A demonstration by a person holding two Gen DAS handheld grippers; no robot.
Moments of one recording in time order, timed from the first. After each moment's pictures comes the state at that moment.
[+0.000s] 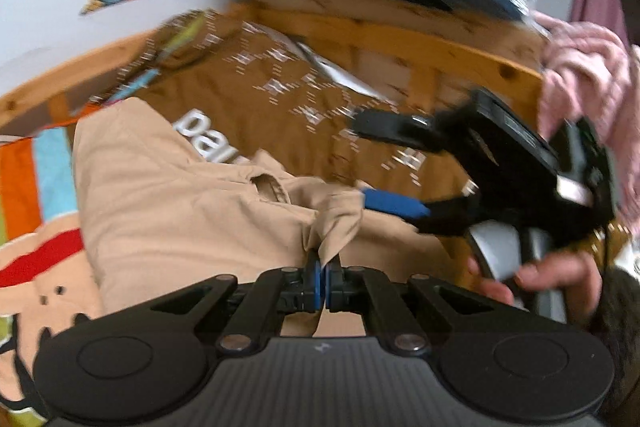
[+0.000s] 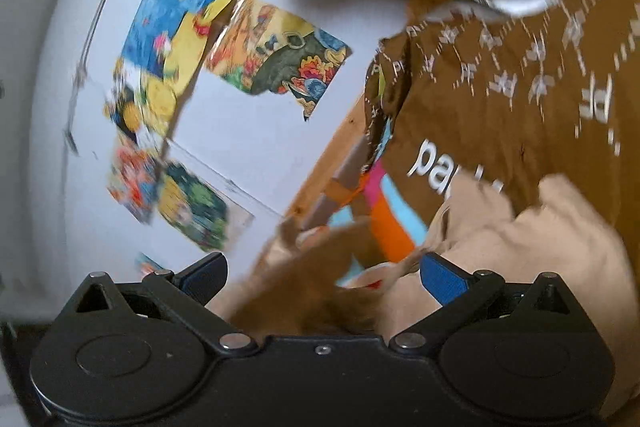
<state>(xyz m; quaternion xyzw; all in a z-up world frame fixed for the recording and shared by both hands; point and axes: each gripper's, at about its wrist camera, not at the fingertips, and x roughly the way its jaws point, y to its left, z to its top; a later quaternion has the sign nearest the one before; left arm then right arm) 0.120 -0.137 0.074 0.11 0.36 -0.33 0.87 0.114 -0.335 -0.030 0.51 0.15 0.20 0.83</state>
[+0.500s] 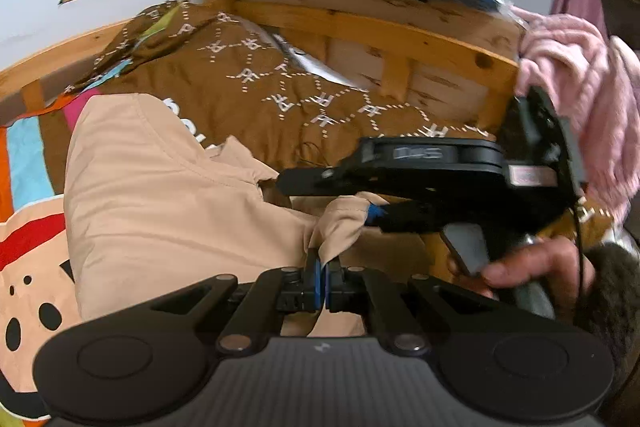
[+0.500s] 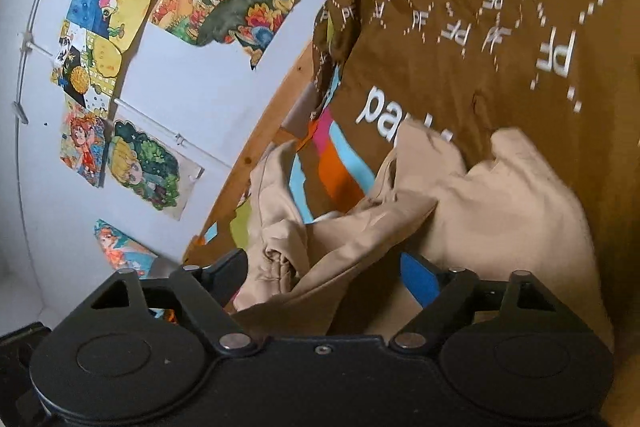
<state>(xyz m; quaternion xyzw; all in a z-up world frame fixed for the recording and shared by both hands) 0.111 -0.140 0.060 0.10 0.36 -0.36 0.86 0.124 -0.330 -0.041 0.47 0.26 0.17 0.83</state>
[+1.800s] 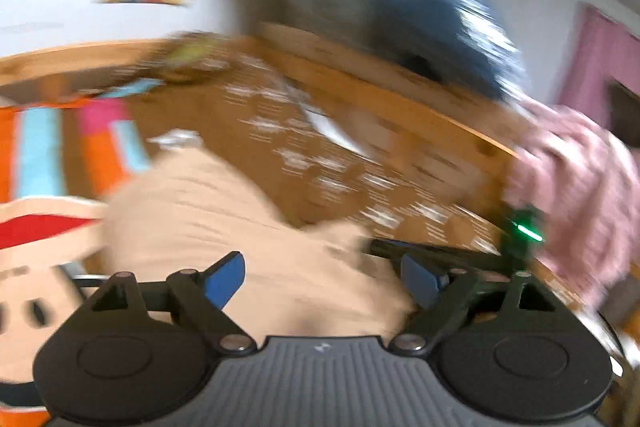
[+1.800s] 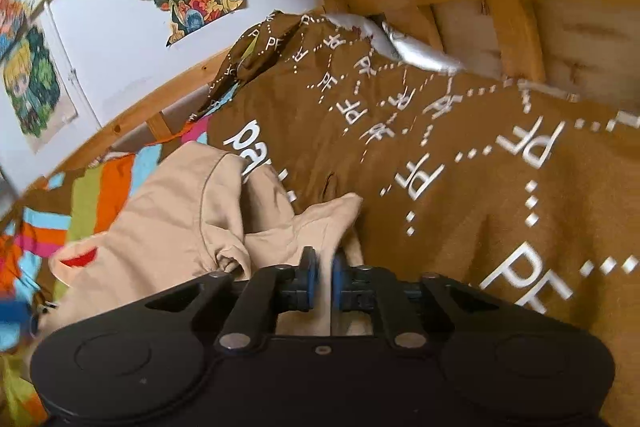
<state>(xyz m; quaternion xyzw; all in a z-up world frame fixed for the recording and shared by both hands) 0.126 -0.098 0.084 -0.03 0.32 -0.31 0.89 0.123 -0.351 -0.048 0.20 0.27 -0.01 0.94</state>
